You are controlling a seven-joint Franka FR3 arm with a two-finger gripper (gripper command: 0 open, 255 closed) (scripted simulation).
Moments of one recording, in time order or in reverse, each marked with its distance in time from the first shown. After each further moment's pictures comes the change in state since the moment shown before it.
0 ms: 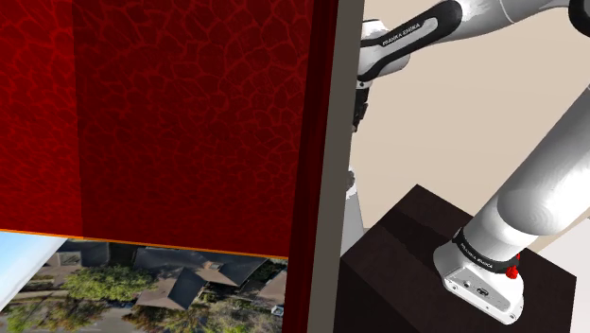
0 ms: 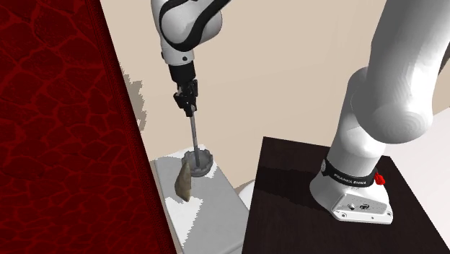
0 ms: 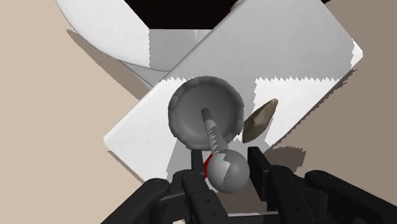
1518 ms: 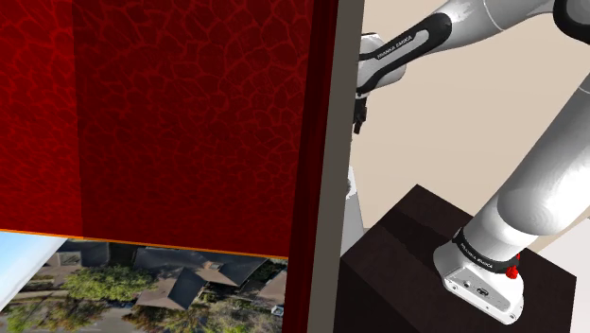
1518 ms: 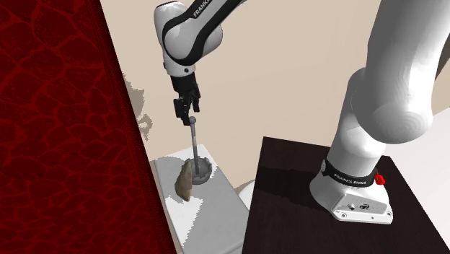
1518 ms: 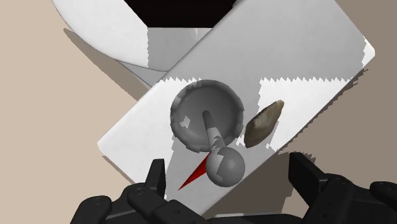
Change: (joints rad) arm -0.001 0.047 -0.001 -0.035 0.000 0.082 0.000
